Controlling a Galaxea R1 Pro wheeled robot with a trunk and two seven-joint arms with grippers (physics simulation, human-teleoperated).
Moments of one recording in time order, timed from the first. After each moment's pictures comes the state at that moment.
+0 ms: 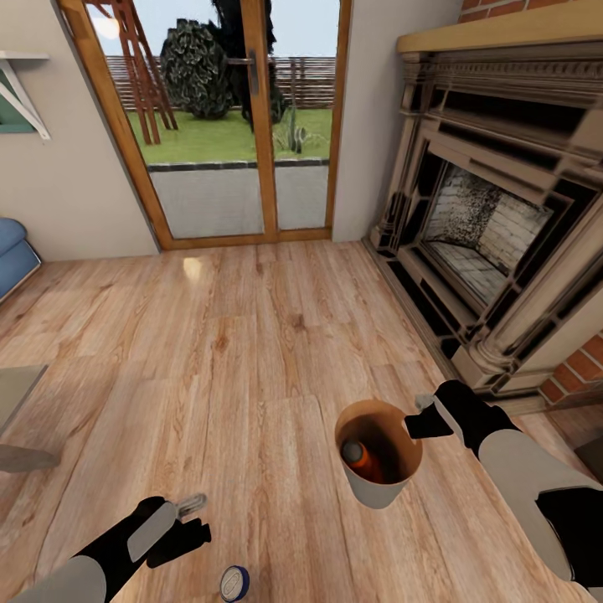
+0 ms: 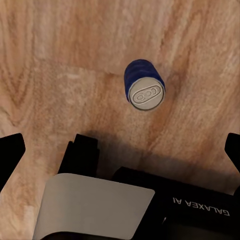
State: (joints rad) left arm -0.59 0.19 -0.60 -0.49 1.11 0.60 0.33; right arm -1.00 -0.18 0.22 -0.40 -0.02 0.89 0.29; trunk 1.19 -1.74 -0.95
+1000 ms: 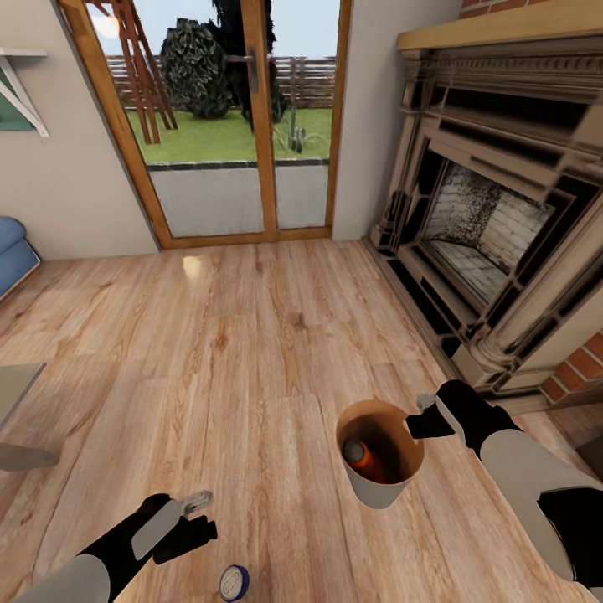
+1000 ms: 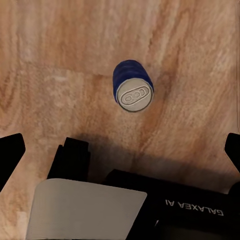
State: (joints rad) left arm -0.59 0.18 -0.60 -0.51 1.11 0.61 0.33; right arm -1.00 -0.19 0.22 -0.40 -0.02 0.89 0.29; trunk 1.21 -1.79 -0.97
